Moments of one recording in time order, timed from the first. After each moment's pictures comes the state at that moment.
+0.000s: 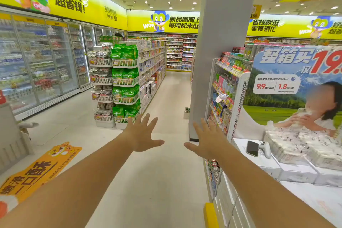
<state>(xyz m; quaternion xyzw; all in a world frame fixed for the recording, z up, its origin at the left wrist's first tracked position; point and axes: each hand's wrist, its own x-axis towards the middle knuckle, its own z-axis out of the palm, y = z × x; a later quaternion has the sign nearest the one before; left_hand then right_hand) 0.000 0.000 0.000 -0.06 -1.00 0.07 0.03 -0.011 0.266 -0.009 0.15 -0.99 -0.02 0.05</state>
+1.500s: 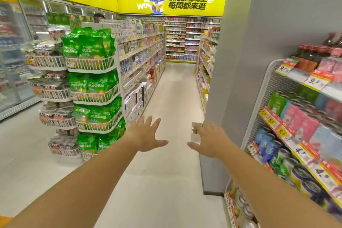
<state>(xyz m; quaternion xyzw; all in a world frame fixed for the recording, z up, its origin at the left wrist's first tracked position) -1.072 -0.111 -0.055 -0.06 -1.00 0.07 -0.02 -1.085 0.147 -0.065 0.14 -0.99 -0.04 0.00</state>
